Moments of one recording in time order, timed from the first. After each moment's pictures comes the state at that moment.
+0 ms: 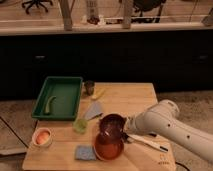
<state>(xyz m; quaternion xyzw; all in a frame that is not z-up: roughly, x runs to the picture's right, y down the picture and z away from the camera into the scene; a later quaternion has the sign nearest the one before) 0.113 0.207 0.690 -0.08 -0.26 -0.55 0.79</state>
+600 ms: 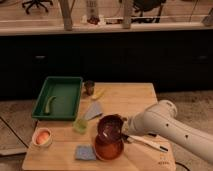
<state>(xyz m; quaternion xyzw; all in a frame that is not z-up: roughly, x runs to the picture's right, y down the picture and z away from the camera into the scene) 0.104 0.208 0.689 -0.08 -0.28 -0.56 0.78</state>
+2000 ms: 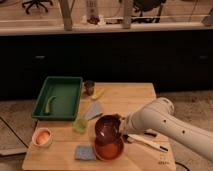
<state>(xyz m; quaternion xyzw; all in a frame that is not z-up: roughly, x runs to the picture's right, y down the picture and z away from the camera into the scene) 0.092 0.206 0.690 -0.08 -0.30 -0.56 0.77</state>
